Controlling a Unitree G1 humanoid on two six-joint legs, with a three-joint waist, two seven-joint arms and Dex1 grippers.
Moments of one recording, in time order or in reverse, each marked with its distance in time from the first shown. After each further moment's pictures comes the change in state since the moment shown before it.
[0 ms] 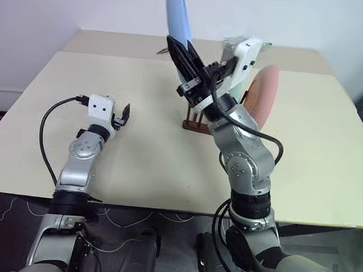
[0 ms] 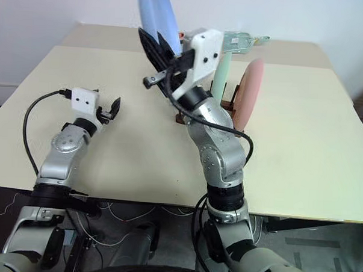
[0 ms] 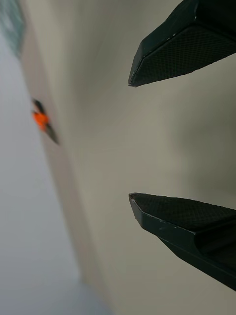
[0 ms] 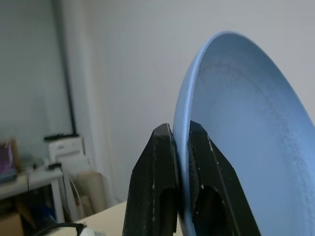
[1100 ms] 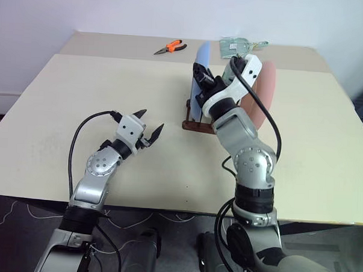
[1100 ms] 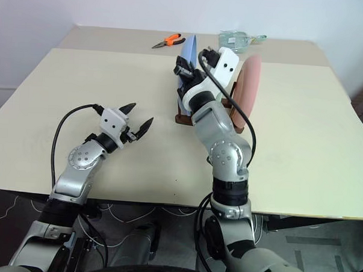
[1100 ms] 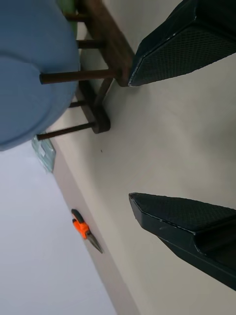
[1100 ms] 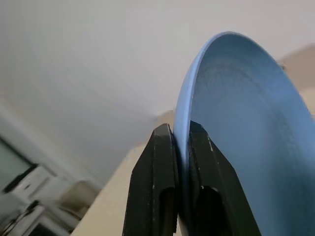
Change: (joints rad) left arm 0.125 -0.064 -0.113 -0.096 0.046 -0.116 -0.233; right arm -0.049 0.001 -0.140 0.153 0.335 0.137 -0.496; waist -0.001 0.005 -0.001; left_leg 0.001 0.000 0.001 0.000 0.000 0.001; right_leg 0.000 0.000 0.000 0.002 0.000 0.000
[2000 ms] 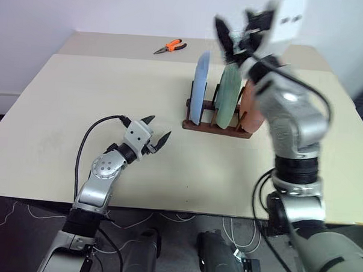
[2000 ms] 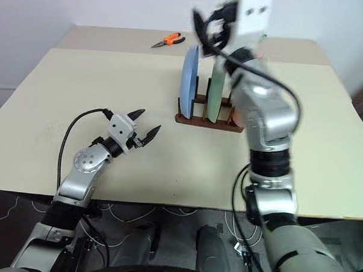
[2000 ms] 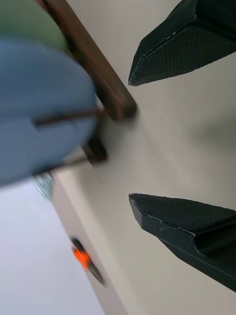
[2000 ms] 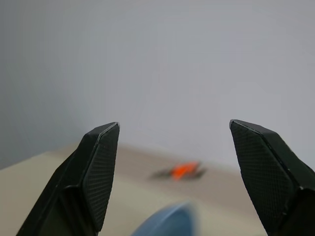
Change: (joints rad) left arm -0.003 0.007 -0.022 0.033 0.044 -0.007 -0.011; right arm -0.195 -0.548 0.017 0.014 -0.371 -0.105 0.368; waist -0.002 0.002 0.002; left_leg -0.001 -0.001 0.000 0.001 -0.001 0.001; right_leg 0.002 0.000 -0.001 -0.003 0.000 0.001
